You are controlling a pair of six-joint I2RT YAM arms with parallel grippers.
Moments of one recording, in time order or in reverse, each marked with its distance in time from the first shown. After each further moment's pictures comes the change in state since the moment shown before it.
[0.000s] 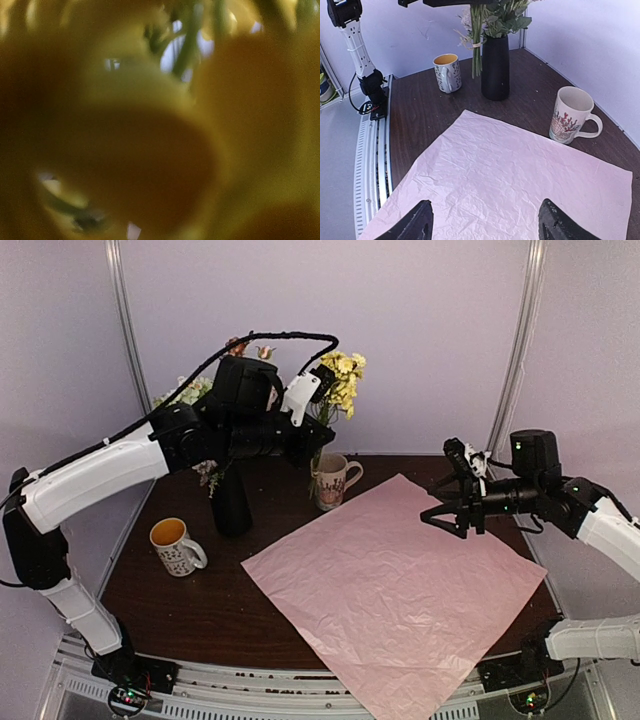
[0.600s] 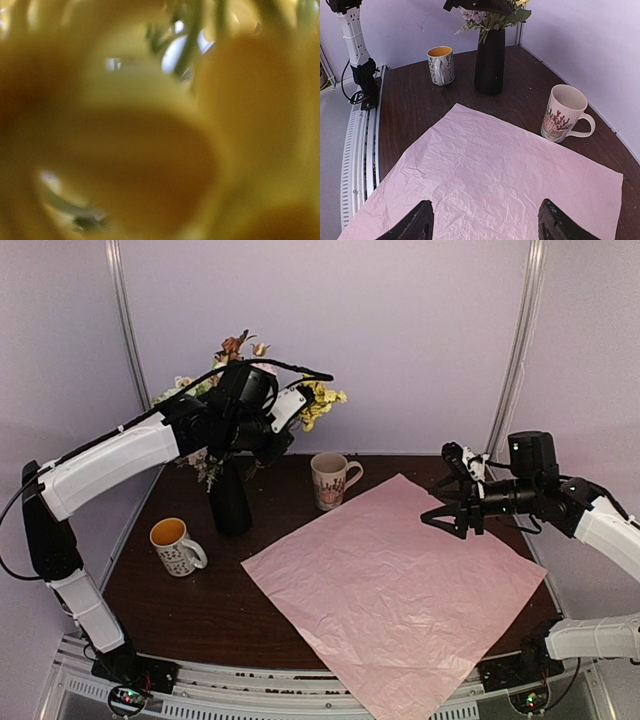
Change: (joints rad) left arm 0.132 0.076 0.058 -0.221 -0.296 0.343; right arm -0.037 0.013 -0.018 0.002 0.020 -0.086
